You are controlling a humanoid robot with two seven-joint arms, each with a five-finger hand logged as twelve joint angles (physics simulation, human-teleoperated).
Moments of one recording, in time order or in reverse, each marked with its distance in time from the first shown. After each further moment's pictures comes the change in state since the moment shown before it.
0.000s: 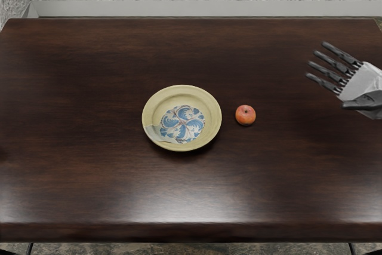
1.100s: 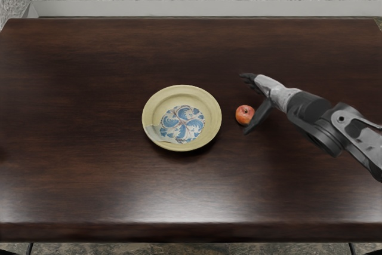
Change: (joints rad) left arm 0.000 0.000 0.000 0.000 0.000 0.000 0.000; right arm 0.571 0.046 -0.973 0.068 -1.036 -0.674 0.000
